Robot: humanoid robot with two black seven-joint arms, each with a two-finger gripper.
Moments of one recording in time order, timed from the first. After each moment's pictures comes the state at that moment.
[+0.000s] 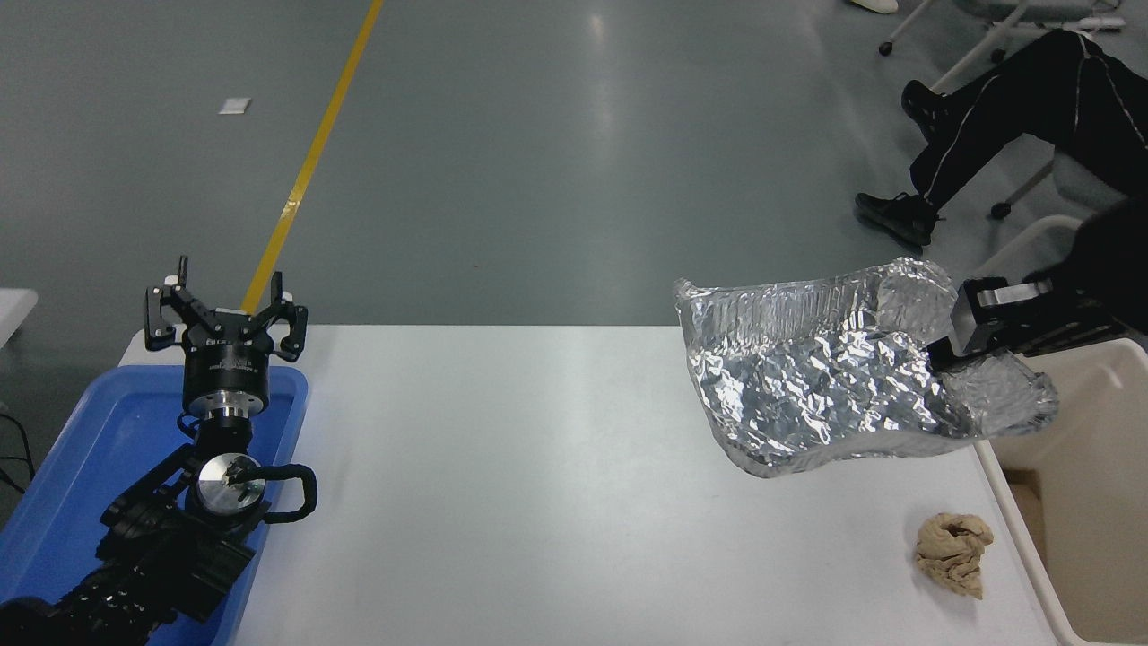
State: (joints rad) left arm -0.59 0.14 -1.05 -0.42 -0.12 -0.58 -0.59; right arm 2.69 -0.62 -1.52 1.74 -0.47 0.73 0.33
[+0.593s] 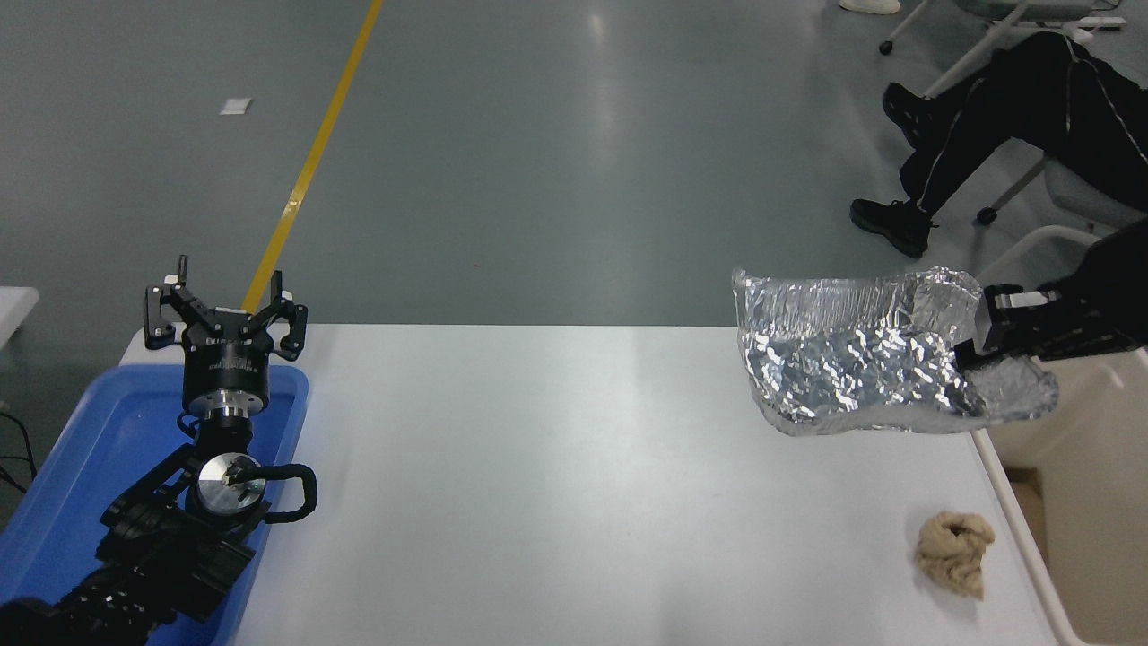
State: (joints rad) left arm -0.59 0.14 -1.05 -0.42 -0.12 -0.58 -0.59; right arm 2.09 -0.75 -1.47 1.33 -0.45 0.51 0.32
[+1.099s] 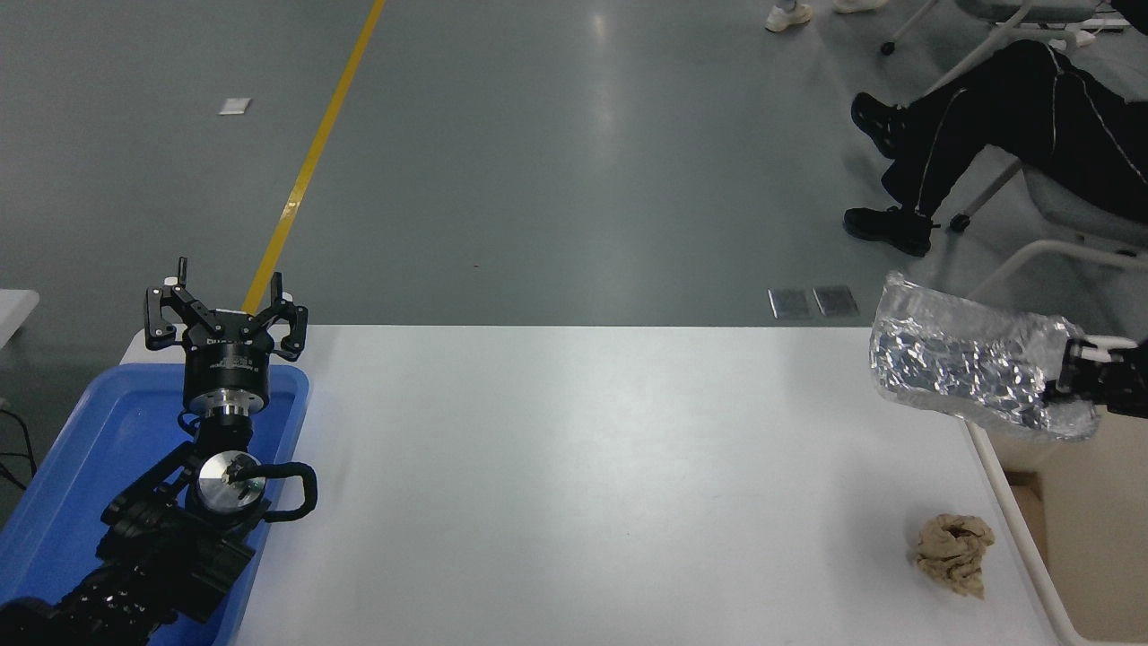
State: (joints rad) left arm -0.59 0.14 -1.05 -0.42 -0.12 -0.58 -0.59; right arm 1.27 -0.83 -0.99 0.69 -0.34 0.47 0.33
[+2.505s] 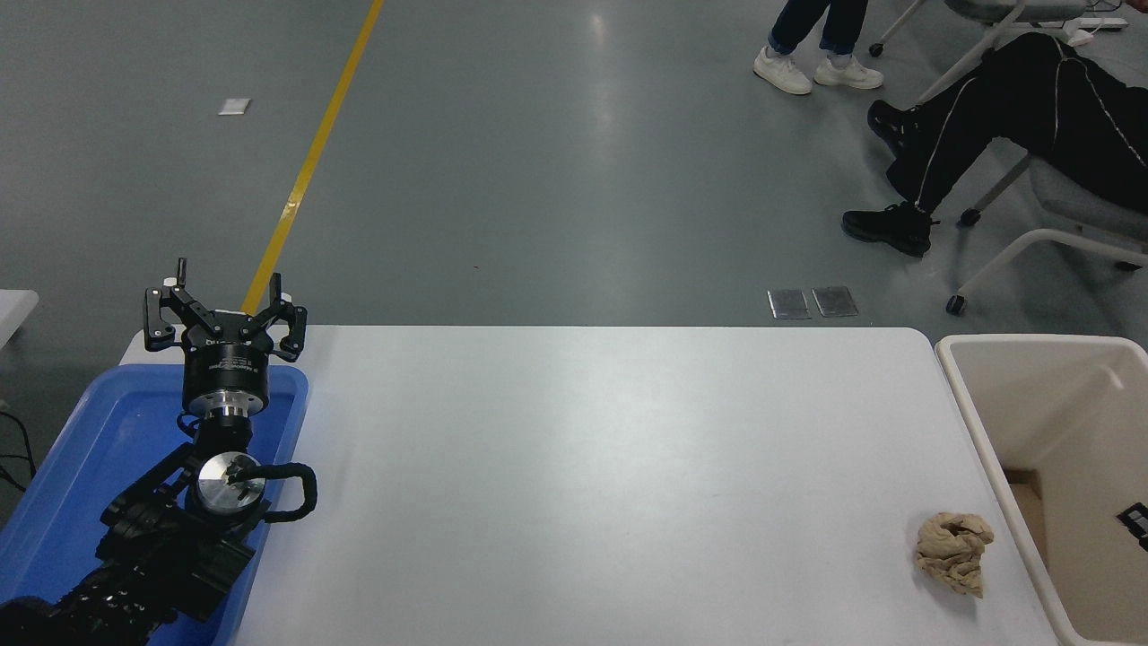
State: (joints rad) left arm -0.59 0.14 -1.05 -0.42 -0.12 -0.58 -0.60; right arm 0.54 -0.50 -0.70 0.12 0.10 0.03 0.08
